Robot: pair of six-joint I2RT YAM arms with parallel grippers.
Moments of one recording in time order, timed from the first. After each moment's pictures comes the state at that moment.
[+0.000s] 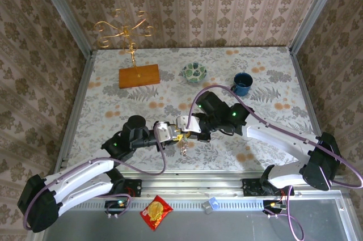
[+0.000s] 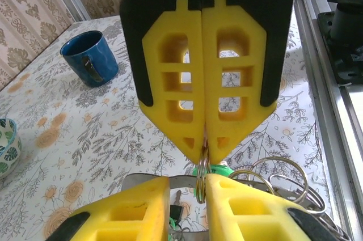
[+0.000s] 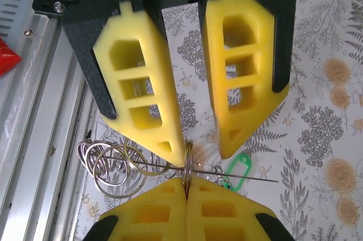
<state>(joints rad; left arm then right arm) -0.83 0.84 0.41 0.08 0.48 0.43 0.86 1.35 1.10 -0.65 -0.37 -0.69</state>
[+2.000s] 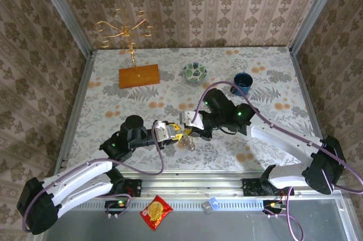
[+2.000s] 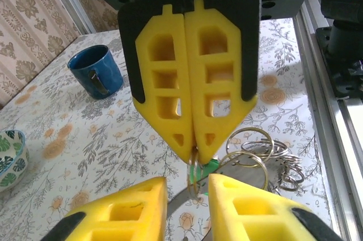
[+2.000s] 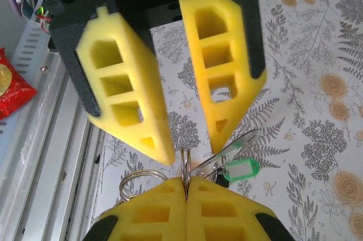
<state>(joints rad) -0.83 0.81 0.42 0.08 0.49 0.41 0.80 1.31 1.05 -0.58 -0.49 -0.63</state>
